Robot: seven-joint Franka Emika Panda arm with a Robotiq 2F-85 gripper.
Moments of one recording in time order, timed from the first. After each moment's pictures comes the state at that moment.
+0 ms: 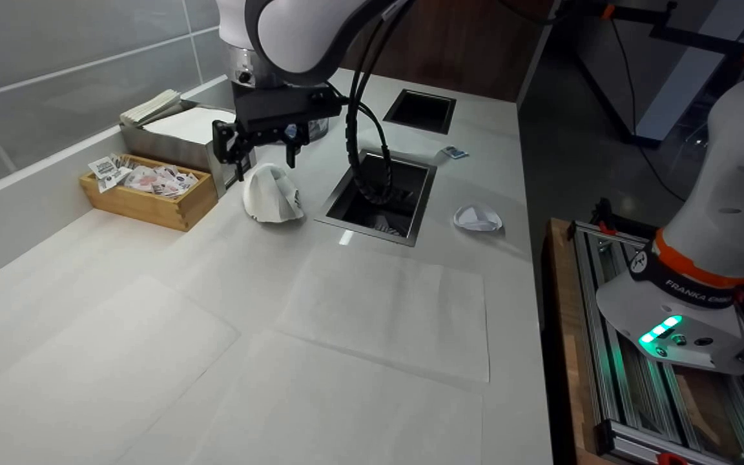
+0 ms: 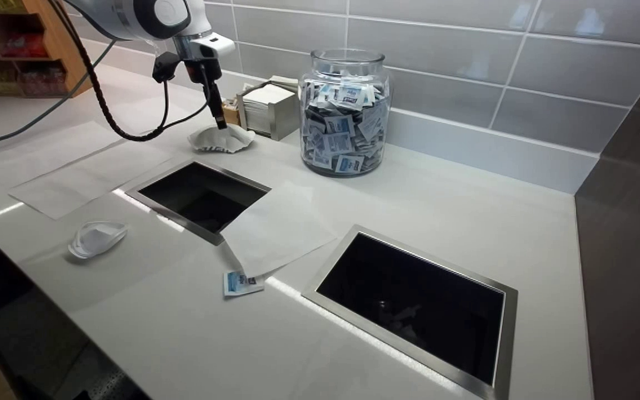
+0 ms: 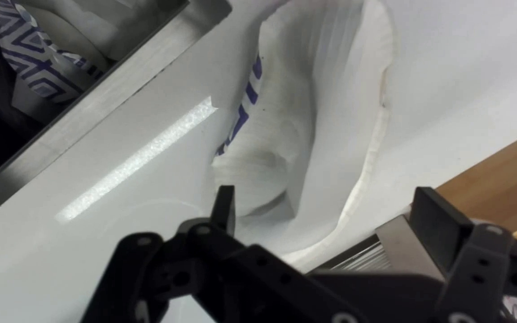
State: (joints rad) arm 0.19 0.50 -0.06 -1.73 -0.07 2.34 0.76
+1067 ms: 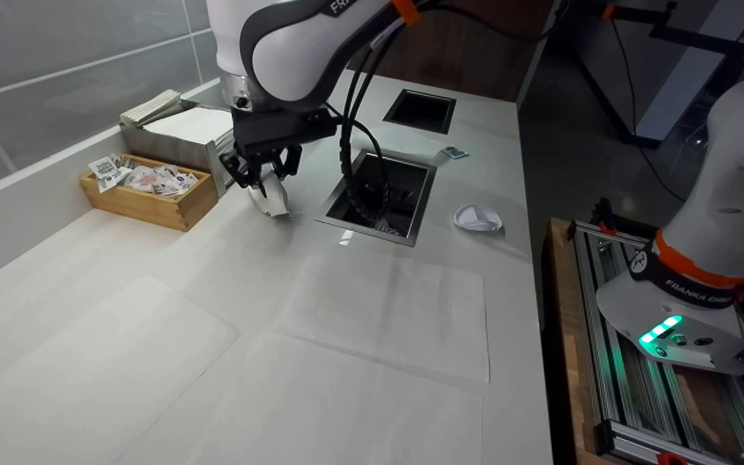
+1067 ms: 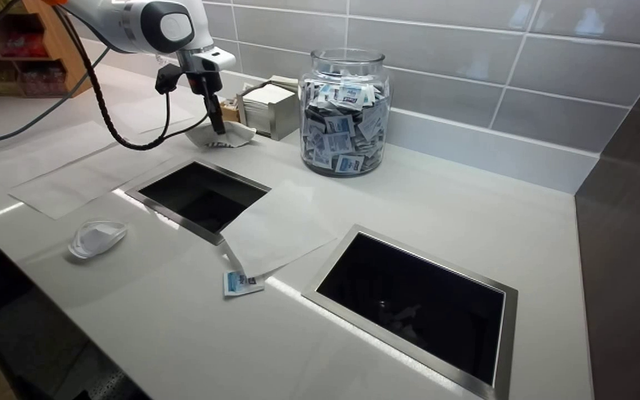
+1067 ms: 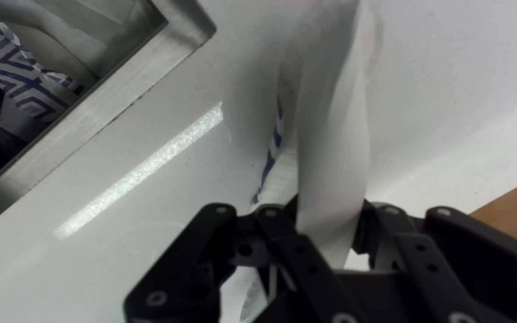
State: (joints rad) arm 0.19 0.56 -0.06 -1.70 -0.07 2.34 0.77
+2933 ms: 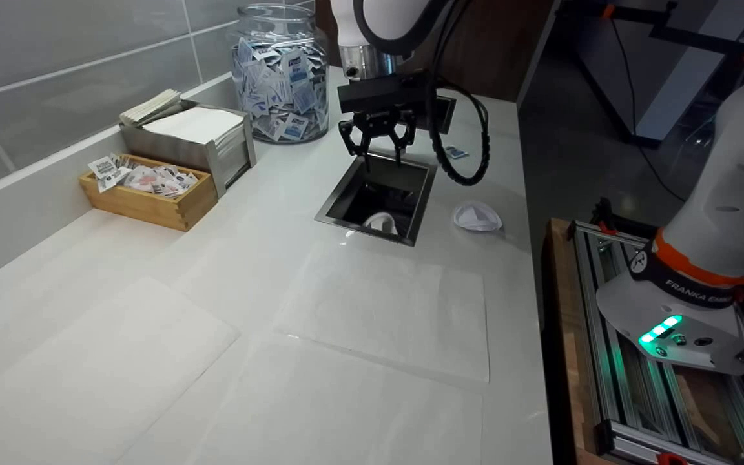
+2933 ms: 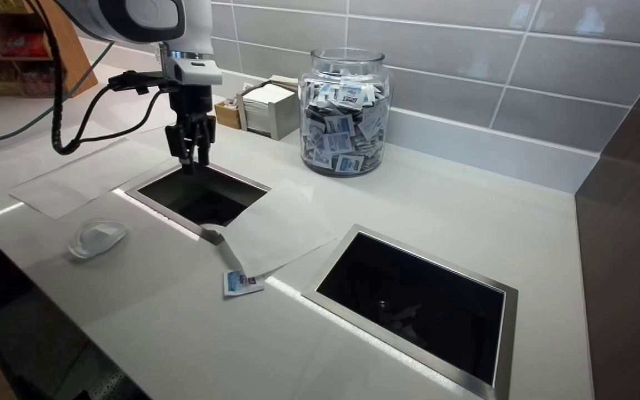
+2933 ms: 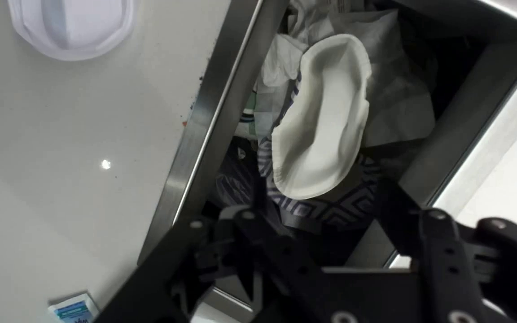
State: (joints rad) arm 0.07 0.23 -0.15 -2.10 -0.05 2.12 1.04
